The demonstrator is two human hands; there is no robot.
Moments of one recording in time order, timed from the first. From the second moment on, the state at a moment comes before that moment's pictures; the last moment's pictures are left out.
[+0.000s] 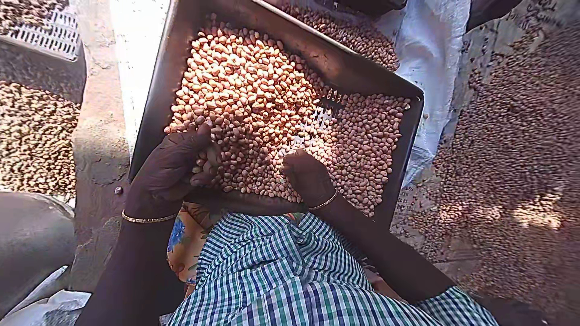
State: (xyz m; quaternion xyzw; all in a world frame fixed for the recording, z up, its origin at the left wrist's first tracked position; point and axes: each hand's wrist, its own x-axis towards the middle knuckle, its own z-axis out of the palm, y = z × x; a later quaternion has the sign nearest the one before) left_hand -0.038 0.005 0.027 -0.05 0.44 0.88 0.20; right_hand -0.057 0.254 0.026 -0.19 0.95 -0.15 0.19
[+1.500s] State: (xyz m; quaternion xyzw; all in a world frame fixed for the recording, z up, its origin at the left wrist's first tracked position) left_hand -0.044 0.006 0.025 -0.08 0.32 0.91 0.23; right_hand -0.224 0.105 0.191 -0.40 0.84 -0.37 -0.04
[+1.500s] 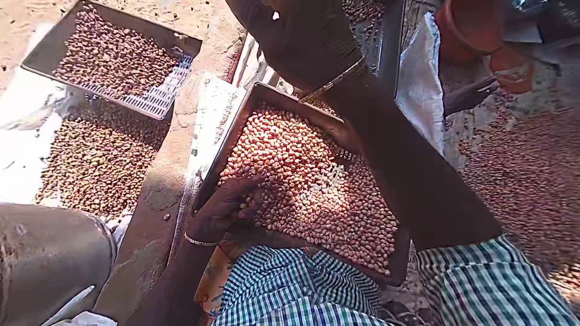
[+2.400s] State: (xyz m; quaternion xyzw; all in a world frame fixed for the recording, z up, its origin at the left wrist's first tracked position) left_hand -0.038 -0.002 0.016 -0.03 0.39 0.89 0.25; right_hand -0.164 0.384 0.023 -0.13 0.87 -0.48 0.03
